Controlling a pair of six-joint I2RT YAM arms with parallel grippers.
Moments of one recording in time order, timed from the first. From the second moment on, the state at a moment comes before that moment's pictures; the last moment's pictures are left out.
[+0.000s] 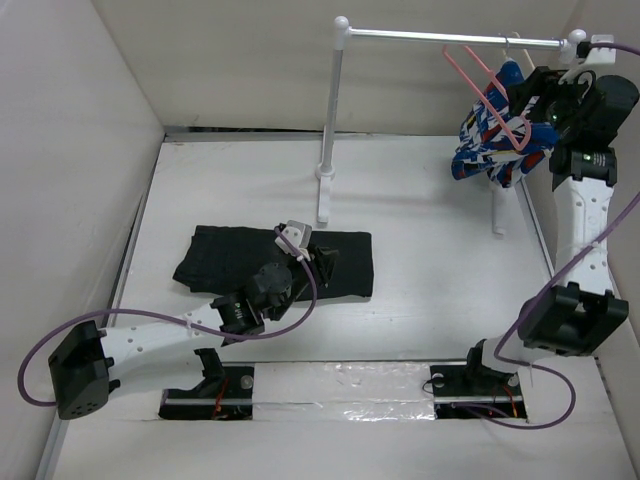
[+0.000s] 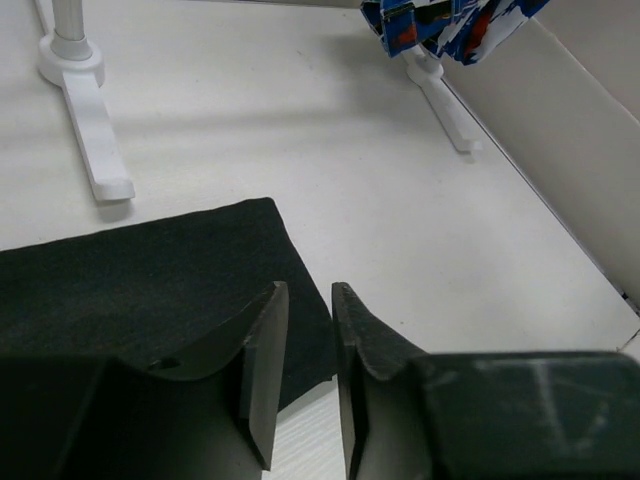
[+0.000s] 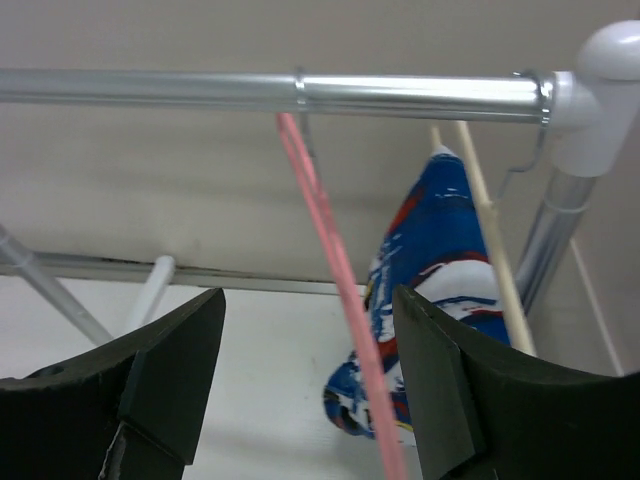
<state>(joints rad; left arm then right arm) -1.09 0.98 0.53 0.34 -0.49 -0.42 -0.26 1.46 1.65 -0.12 -0.40 0.11</state>
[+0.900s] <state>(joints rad) -1.09 0.99 0.53 0.30 -0.49 -0.43 -0.22 1.53 1.67 -0.32 -0.39 -0.13</state>
